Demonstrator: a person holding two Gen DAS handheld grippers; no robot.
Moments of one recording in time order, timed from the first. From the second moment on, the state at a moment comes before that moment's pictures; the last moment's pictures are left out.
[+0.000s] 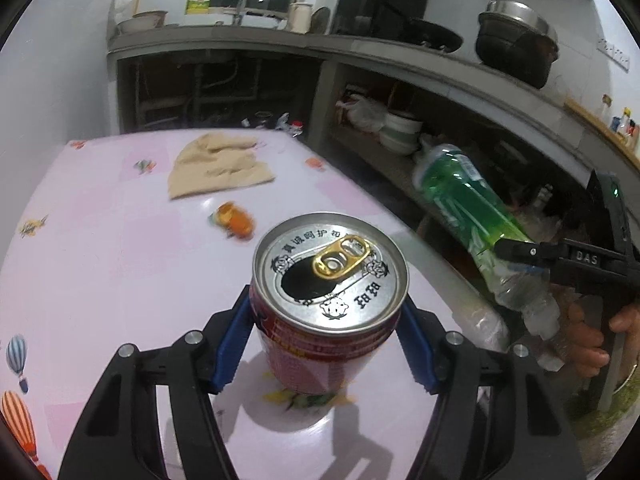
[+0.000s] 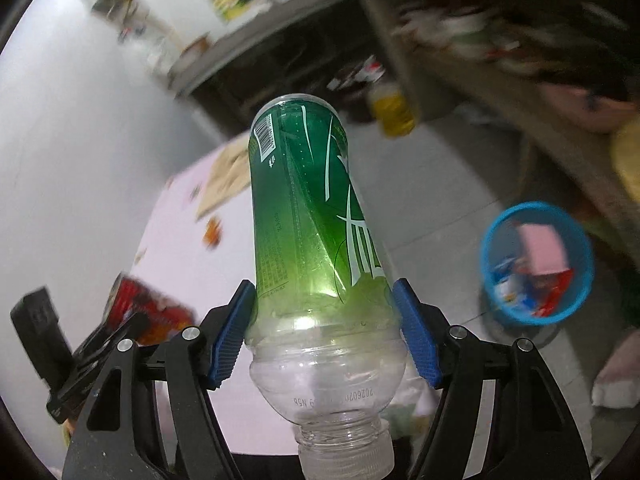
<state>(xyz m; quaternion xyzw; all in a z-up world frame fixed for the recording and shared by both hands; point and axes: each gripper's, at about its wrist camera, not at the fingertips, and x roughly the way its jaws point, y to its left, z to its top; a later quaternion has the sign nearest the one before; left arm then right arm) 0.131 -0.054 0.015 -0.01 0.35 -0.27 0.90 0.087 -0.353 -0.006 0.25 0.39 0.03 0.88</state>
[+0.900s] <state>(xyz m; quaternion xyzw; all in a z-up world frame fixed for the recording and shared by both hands) 0.230 -0.422 -0.067 0.11 0.56 -0.37 0.73 -0.011 -0.530 -0.134 0.42 0.41 -0.21 0.78</state>
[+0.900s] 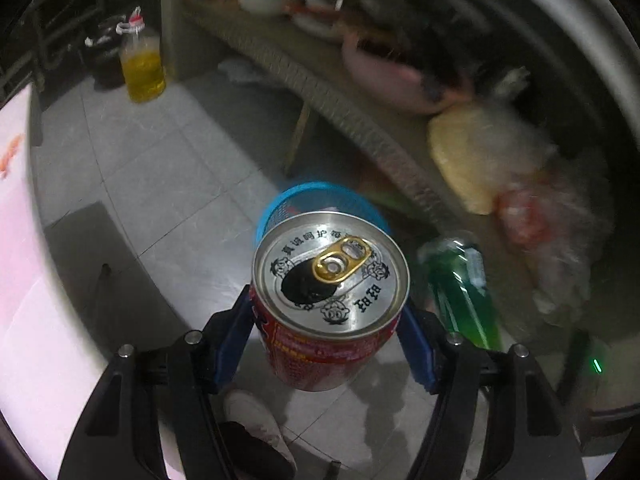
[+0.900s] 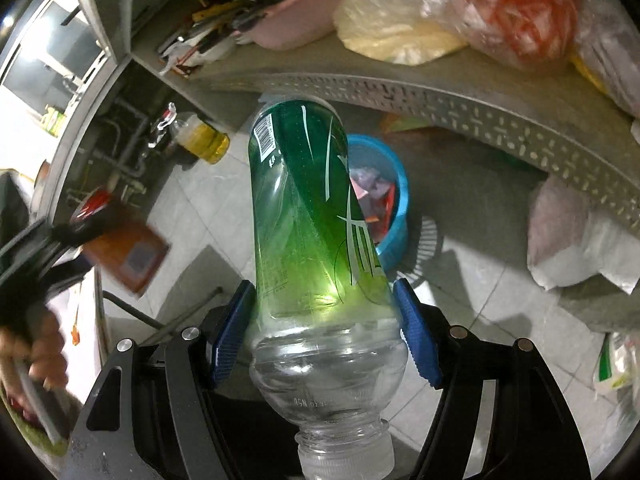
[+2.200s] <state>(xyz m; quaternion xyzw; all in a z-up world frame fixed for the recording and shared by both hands) 0.193 -0.175 0.021 0.03 0.42 -0.31 0.85 0.178 -0.581 -0.264 0.29 0.54 -0.23 0.75</state>
